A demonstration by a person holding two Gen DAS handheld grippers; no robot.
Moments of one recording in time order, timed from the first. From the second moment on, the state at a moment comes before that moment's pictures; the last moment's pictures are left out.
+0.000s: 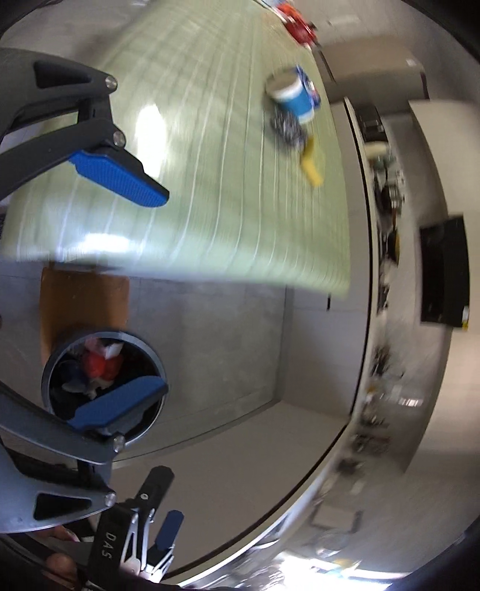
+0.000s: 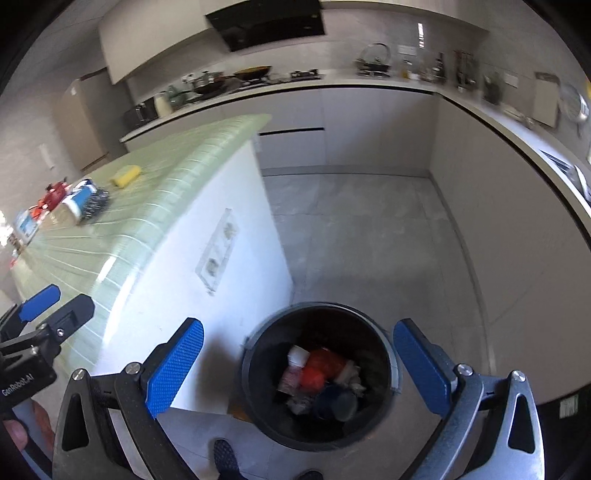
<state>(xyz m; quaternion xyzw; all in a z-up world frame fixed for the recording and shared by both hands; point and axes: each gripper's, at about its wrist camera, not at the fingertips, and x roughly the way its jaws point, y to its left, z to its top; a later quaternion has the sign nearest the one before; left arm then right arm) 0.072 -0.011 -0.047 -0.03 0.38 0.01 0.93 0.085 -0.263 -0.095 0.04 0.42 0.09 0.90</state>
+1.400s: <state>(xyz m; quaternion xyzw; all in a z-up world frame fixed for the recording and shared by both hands) 0.185 0.384 -0.052 -0.05 0.35 0.03 0.93 0.177 0.155 -0.042 0.00 0.39 0.13 0.91</state>
